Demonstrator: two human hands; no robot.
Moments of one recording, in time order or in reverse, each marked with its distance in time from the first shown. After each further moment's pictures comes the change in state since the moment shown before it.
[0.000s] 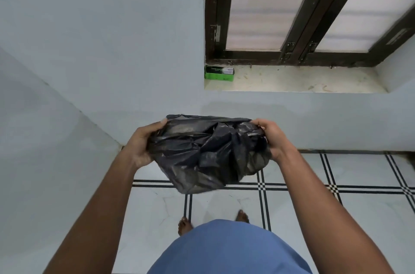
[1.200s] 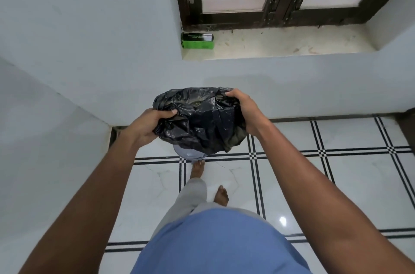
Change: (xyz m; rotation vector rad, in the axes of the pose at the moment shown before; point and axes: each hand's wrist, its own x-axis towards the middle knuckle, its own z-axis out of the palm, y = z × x) left_hand 0.043 -0.052 0.064 0.269 0.169 -0.029; right_hand 0.005 0.027 -0.020 -0.170 0.112 -0.119
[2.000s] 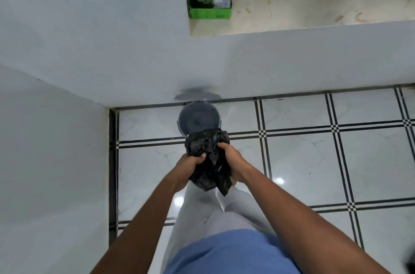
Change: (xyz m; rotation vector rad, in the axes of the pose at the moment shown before) left_hand 0.064 -0.160 -0.012 0.084 0.020 -0.395; right_hand 0.050 0.180 0.087 0.058 0.138 0.590
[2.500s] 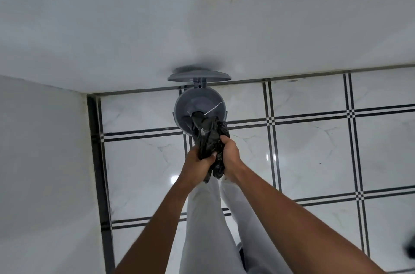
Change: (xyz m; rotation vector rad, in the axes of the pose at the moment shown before) left_hand 0.143 0.000 -0.021 0.196 0.084 0.117; right_hand 0.157 -0.013 0.052 0.224 0.148 0.072
